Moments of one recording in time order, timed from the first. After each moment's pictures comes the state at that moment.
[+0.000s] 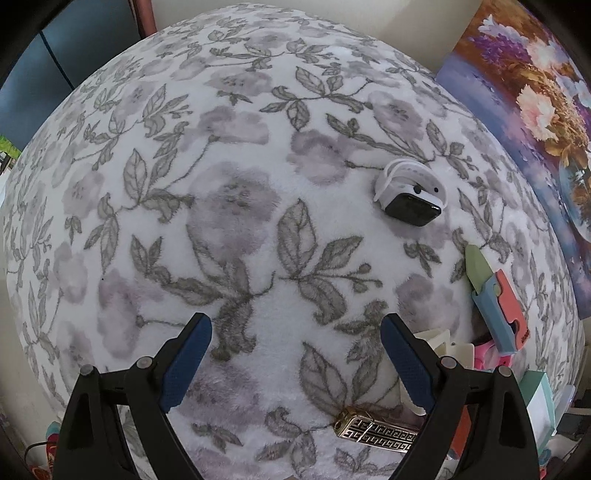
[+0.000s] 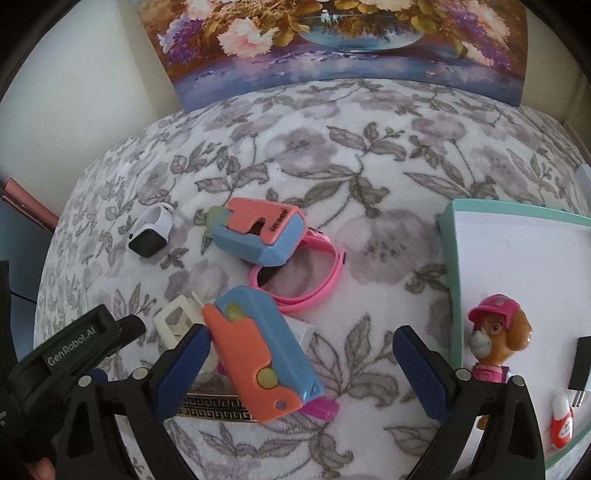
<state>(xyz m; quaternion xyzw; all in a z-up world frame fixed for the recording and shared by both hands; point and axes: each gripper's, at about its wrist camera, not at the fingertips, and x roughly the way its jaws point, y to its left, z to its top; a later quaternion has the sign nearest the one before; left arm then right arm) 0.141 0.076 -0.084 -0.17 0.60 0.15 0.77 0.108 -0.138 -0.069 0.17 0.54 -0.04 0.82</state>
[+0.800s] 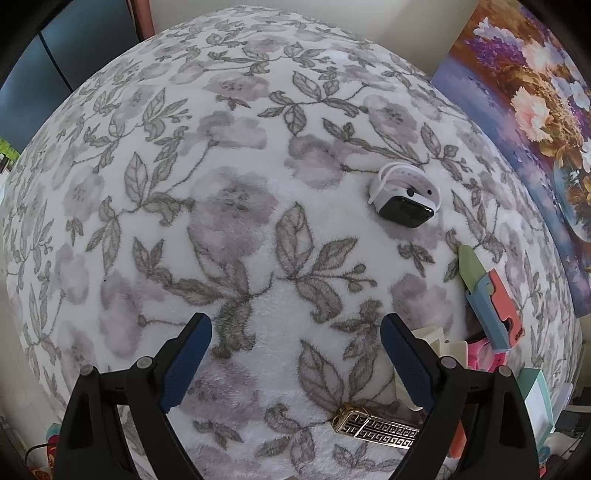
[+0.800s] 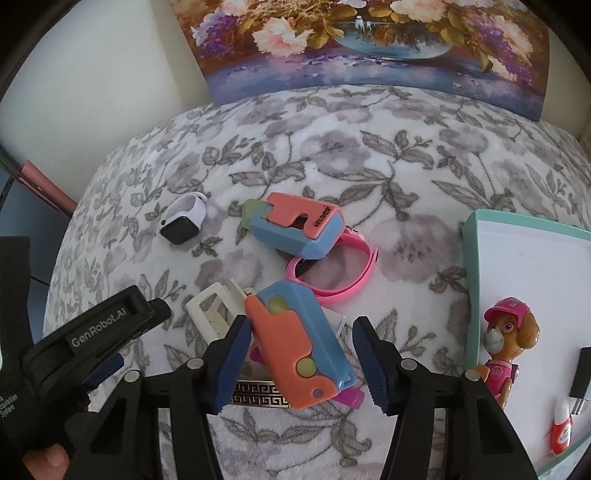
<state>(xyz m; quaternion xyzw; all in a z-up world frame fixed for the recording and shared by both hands) 0.136 0.074 -0.075 -0.17 0.60 0.14 0.77 0.105 -0.125 -0.055 0.15 0.55 -0.01 0.82</state>
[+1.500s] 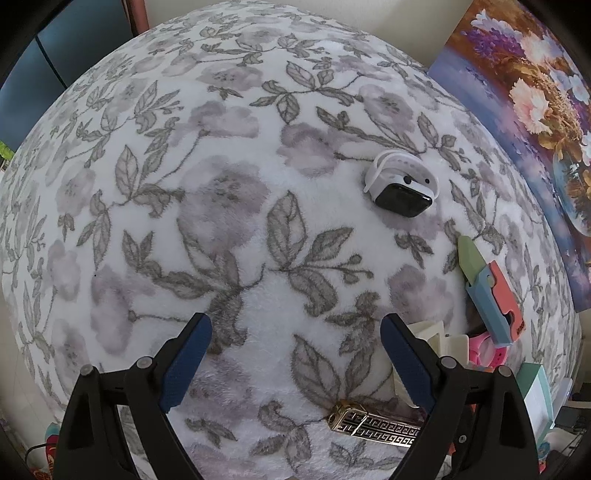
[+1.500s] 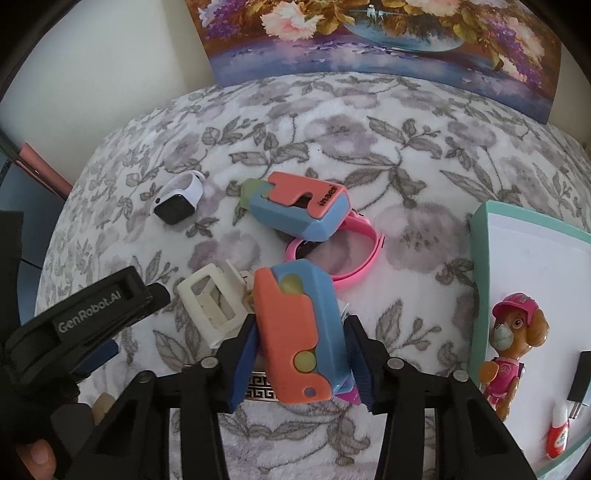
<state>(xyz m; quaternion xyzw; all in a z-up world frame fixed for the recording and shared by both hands) 0.134 0.075 -0.082 -0.17 0.61 0.13 0.77 0.104 -0.122 -0.064 0.13 0.56 0.00 0.82</state>
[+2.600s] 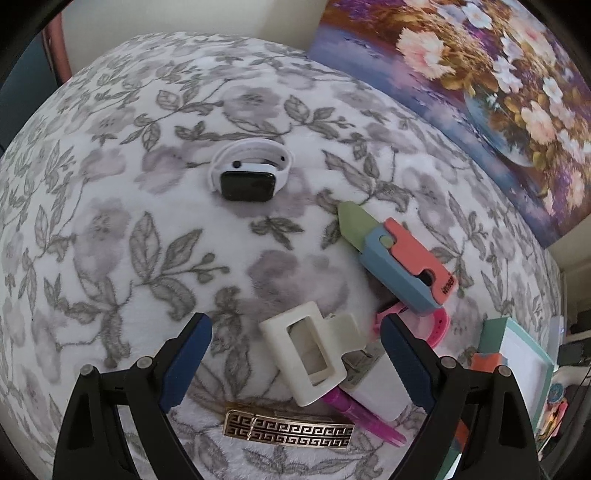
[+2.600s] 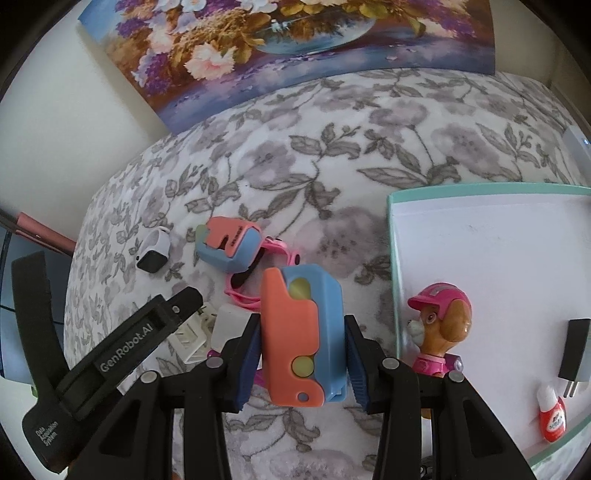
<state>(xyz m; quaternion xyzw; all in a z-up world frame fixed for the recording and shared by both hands) 0.152 -0.009 -0.078 -0.11 0.58 0.00 0.81 0.087 -0.190 -0.051 0.23 0.55 -0.04 0.80</state>
